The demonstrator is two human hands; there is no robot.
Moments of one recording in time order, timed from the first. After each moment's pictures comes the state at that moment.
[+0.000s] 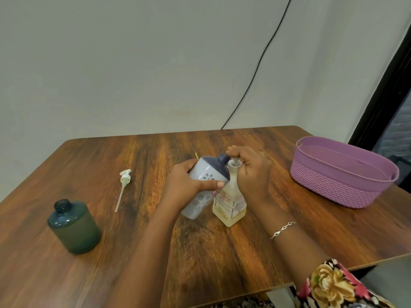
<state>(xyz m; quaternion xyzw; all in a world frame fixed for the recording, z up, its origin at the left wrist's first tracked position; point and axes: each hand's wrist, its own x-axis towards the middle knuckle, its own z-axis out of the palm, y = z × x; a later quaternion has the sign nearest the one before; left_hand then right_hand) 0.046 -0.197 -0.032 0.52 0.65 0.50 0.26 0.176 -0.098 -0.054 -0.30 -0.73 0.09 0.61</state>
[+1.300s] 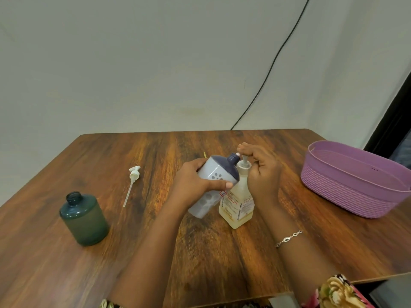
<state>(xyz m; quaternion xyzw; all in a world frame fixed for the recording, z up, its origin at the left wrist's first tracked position) 0.048 -0.199 -0.027 0.52 0.66 0.49 0.25 0.174 -0.101 -0.051 -0.26 -0.70 0.16 0.64</state>
